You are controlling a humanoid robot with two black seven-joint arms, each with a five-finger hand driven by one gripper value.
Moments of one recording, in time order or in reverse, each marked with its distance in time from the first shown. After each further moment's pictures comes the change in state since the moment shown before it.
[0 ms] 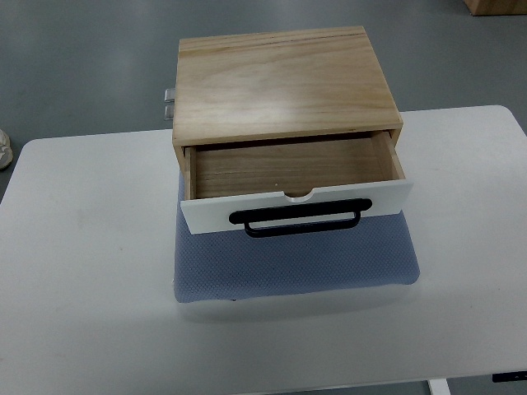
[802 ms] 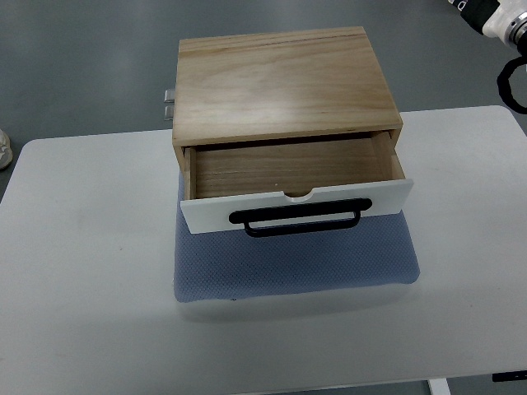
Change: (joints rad) left arm 0.000 0.000 0.000 0.000 0.000 0.000 0.001; right arm -0.344 0.287 0.444 -0.476 -0.016 -0.063 0.199
